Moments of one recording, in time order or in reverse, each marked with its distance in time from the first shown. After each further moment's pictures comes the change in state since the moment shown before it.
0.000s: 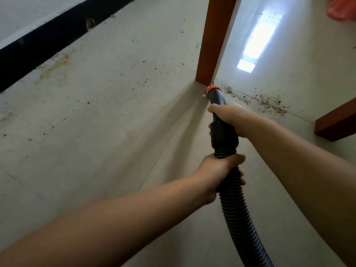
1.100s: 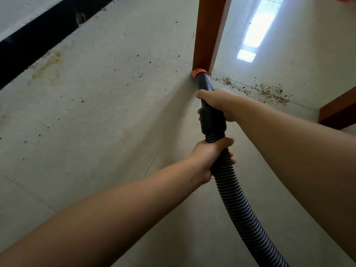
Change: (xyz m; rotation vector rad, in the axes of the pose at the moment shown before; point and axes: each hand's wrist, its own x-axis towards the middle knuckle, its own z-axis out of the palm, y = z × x) left_hand 0.035 0.006 -0.012 -0.044 0.112 -0.039; right_hand 0.028 -0.013 0.012 0.016 -0.057 -0.065
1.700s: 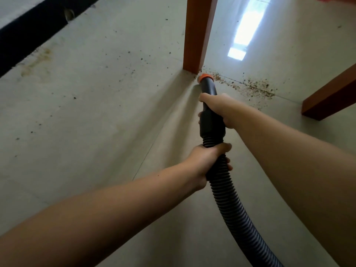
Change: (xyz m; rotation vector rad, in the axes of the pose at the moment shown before) left_hand -0.029 -0.019 0.007 0.054 -0.044 -0.033; right_hand -0.031 0.028 -0.007 0.141 0.109 0.073
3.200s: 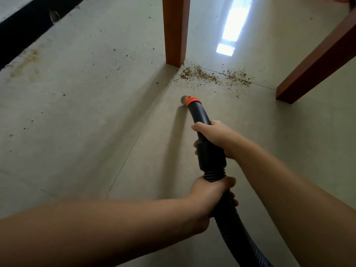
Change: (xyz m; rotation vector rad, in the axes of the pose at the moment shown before) left_hand -0.073 -0.084 0.042 0.041 -0.036 -0.143; right_hand -0.087 0.093 -0.031 -0.011 -0.167 -0.028
